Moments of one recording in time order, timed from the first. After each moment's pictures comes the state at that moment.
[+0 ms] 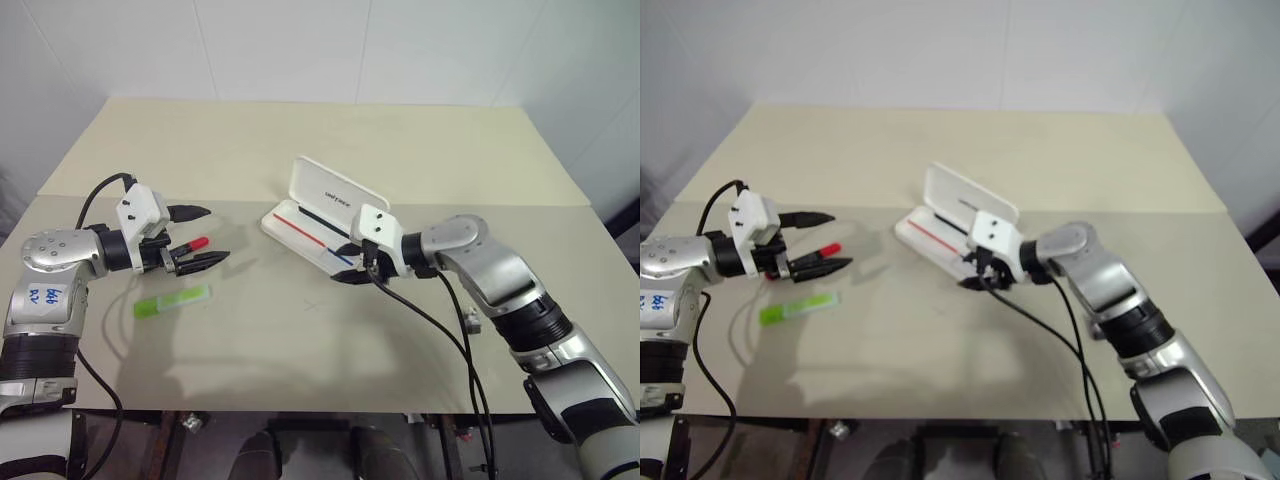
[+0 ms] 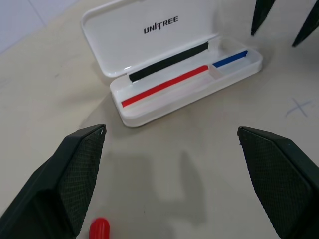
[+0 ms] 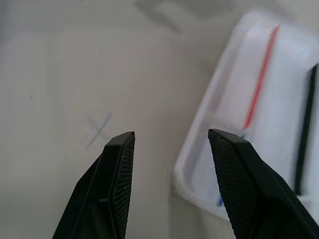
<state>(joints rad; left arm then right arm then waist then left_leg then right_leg) -0.56 0.83 0.15 0.25 -0.31 0.12 -1.10 -0.89 -0.56 0.43 0.07 0.18 0.60 1.06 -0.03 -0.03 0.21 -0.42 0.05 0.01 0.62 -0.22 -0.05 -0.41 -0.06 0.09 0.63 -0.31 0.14</state>
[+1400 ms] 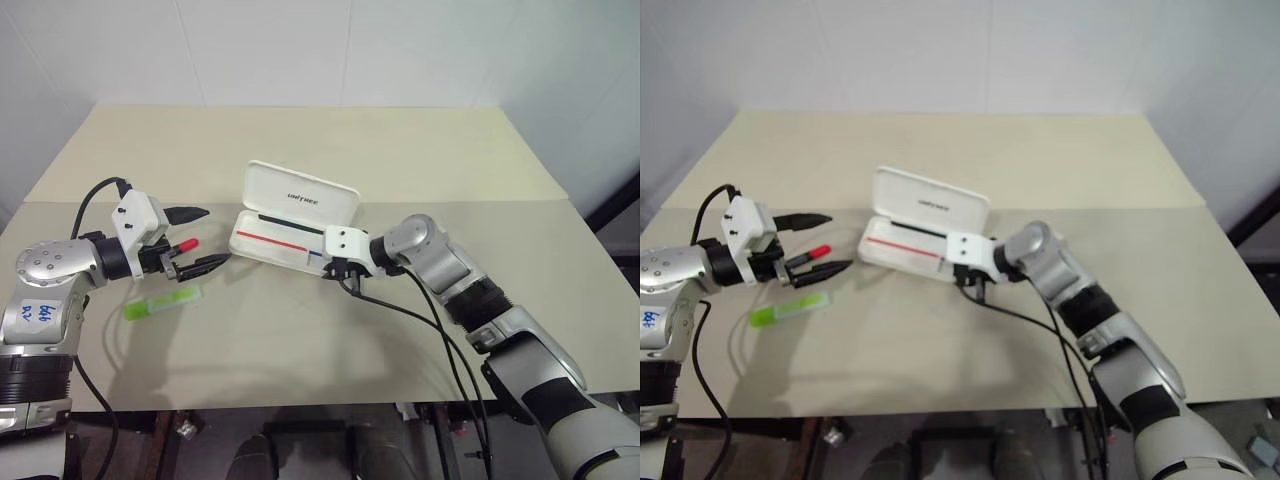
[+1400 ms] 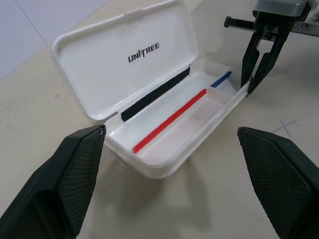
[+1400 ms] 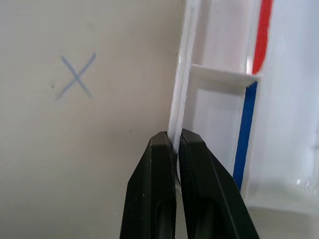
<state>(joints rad) -0.46 0.83 0.20 0.09 -0.35 0.17 -1.02 -0.99 -0.44 0.49 0.41 -0.11 0.30 1.15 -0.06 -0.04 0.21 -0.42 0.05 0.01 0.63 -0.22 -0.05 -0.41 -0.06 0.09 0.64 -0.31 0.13</state>
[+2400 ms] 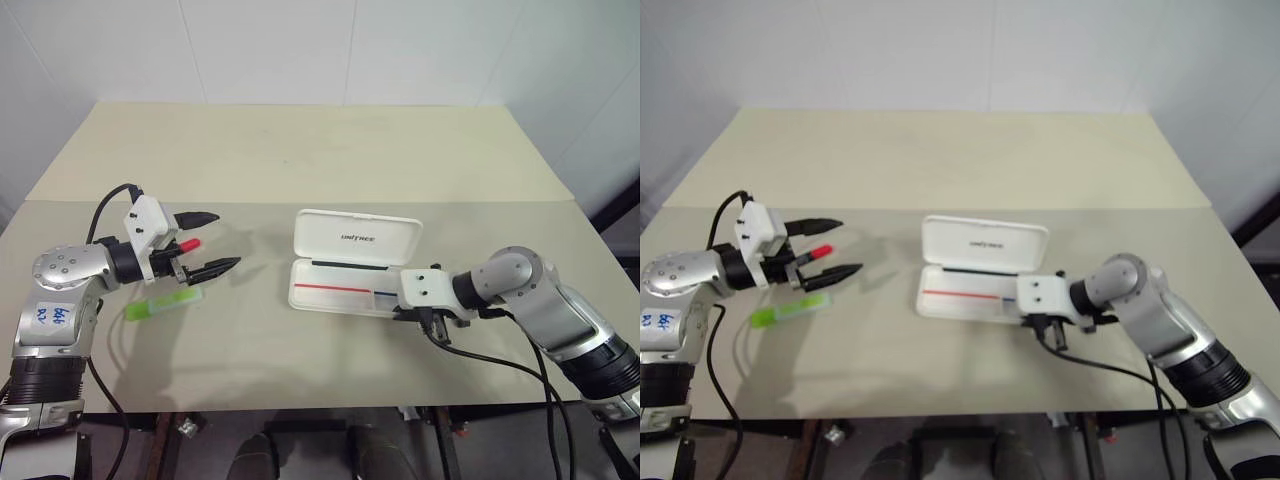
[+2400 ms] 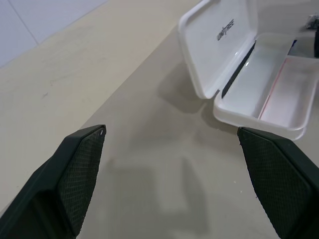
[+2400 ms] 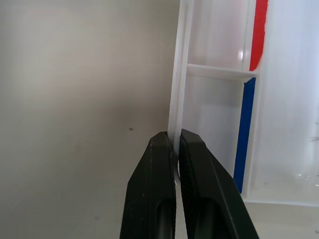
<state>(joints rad) -0.47 0.77 0.18 0.09 -0.35 0.17 -1.02 -0.62 -0.86 0.39 -0.14 -0.06 0.38 1.27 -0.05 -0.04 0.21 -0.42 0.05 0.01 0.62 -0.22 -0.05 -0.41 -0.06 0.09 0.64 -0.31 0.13</state>
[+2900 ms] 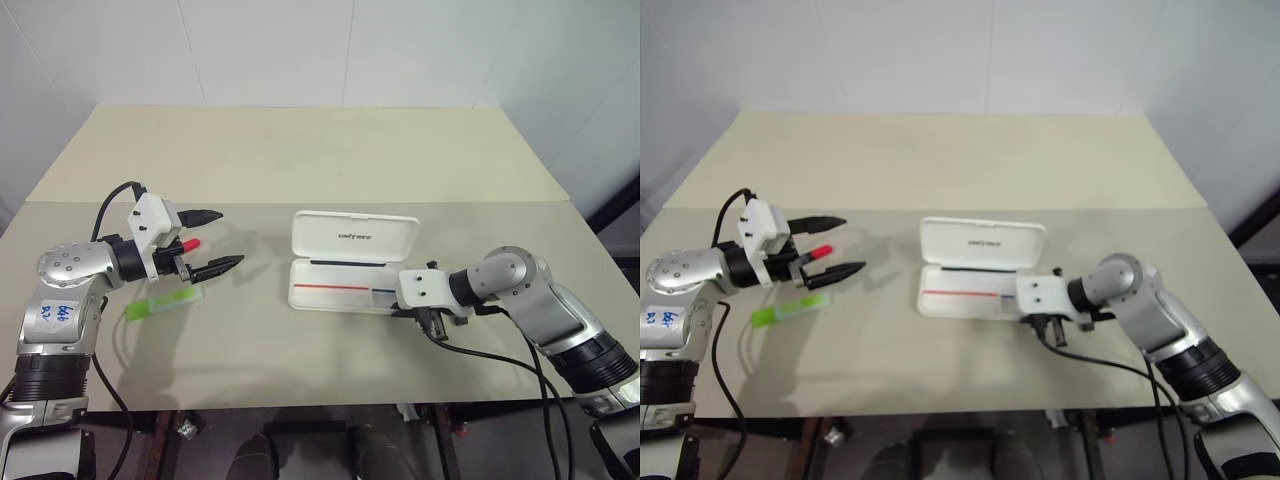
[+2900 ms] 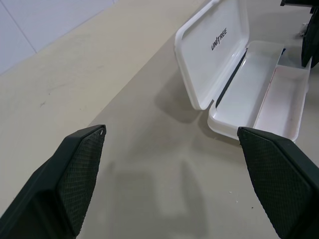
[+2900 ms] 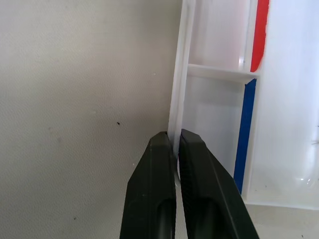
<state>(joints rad) -0.48 0.77 0.18 0.09 -0.35 0.18 -1.02 -0.63 -0.82 0.39 -0.06 -0.09 0.26 1.29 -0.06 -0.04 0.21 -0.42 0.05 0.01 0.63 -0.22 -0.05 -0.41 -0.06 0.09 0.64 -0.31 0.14</state>
